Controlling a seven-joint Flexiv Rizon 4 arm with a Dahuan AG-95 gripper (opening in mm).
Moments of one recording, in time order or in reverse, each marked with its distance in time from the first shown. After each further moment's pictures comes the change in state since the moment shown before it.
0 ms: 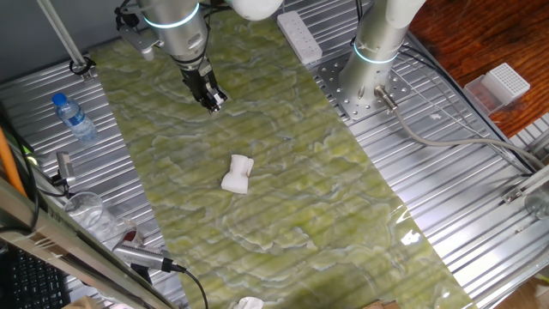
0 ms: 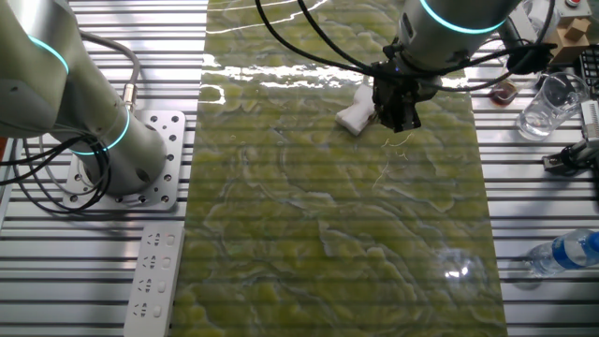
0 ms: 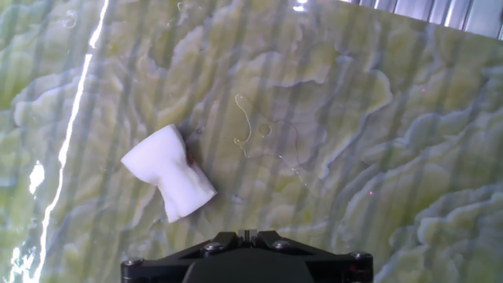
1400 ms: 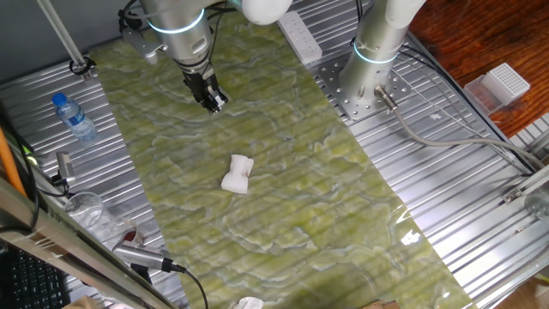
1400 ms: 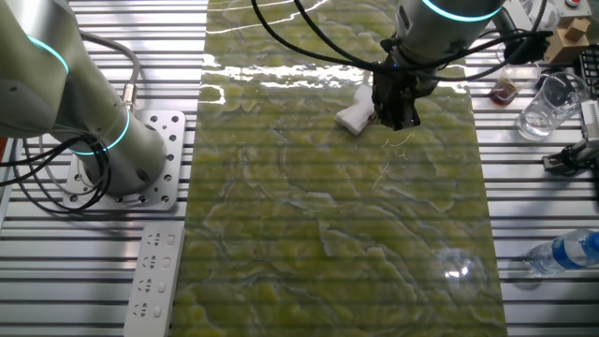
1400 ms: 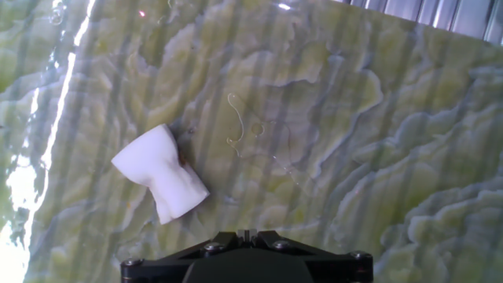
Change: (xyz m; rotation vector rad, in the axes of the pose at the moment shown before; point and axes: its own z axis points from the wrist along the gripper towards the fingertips) arm 0.001 -0.001 0.002 0.044 -0.002 0.001
